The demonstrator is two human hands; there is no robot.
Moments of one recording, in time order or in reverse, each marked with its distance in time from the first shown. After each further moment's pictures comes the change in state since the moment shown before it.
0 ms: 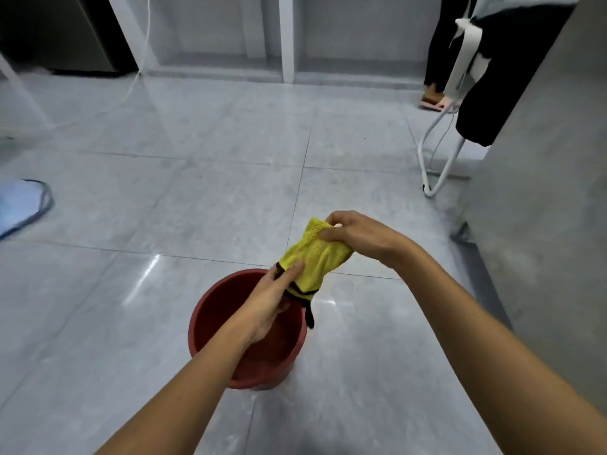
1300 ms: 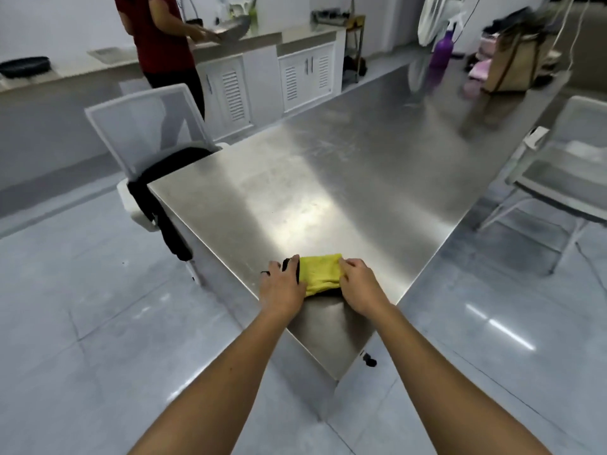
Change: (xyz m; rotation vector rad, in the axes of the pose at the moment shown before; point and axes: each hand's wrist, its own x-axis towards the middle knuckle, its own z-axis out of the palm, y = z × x) left_hand -0.199 0.320 0.596 1.527 -0.446 0.693; right_hand -0.487 -0.087 -0.415 -0.218 0.906 0.716
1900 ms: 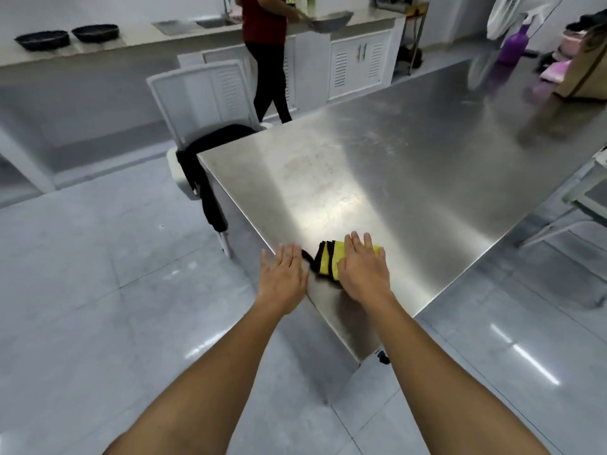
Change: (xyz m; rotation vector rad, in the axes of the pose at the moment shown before) left_hand -0.025 -0.062 -0.007 0.267 -0.044 0.089; right_hand -0.001 -0.056 0.018 -0.359 0.005 -0.122
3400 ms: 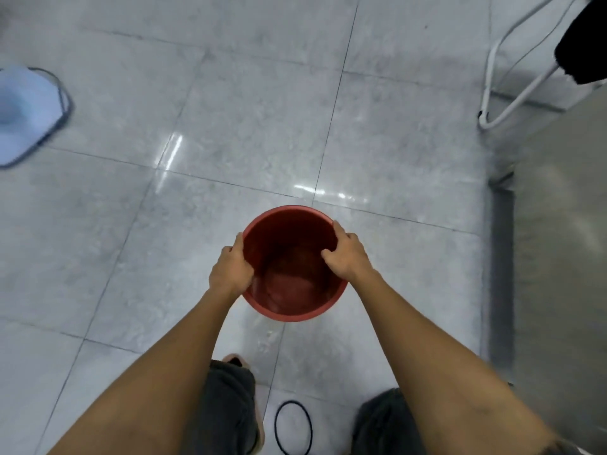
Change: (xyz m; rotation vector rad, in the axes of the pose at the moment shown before) left_hand -0.390 -0.429 0.424 -0.646 -0.097 -1.297; right_hand -0.123 -0.403 0.561 0.135 -0.807 -0.398
